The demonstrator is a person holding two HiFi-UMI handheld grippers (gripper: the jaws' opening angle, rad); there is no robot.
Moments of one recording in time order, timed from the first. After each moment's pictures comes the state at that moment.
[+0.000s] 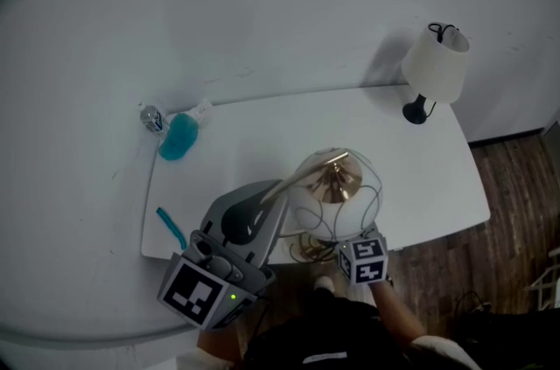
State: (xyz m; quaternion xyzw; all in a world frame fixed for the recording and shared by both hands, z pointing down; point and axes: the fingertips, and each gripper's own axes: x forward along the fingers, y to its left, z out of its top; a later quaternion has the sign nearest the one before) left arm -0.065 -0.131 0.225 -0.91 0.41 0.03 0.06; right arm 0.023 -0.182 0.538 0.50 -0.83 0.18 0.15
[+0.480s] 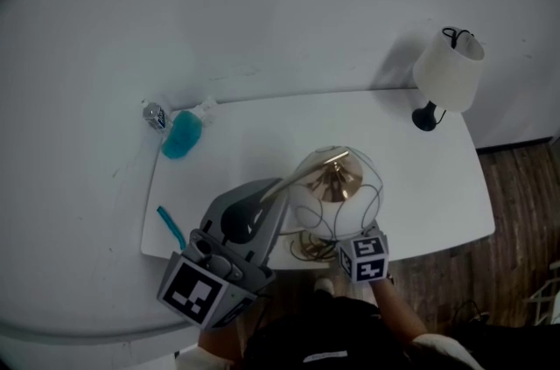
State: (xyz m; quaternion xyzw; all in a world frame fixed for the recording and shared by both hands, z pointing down) left arm -0.065 -0.169 0.229 -0.90 0.43 0.02 0.05; right arm 0.019 -0.220 0.544 0.48 -0.84 0.19 0.16
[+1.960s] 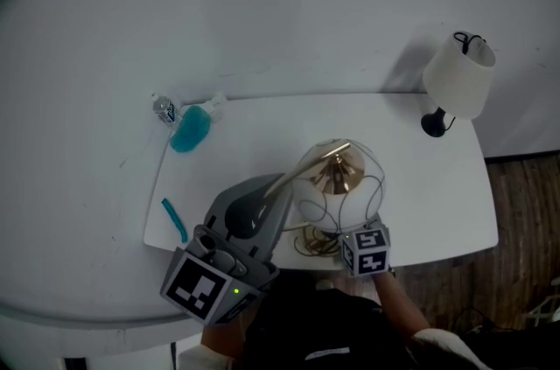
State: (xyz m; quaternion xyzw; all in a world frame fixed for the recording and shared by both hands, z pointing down) left arm -0.063 -0.166 0.230 -0.89 0.46 0.02 0.06; right arm 0.014 -0.237 0.542 0.46 -0.86 0.17 0.16
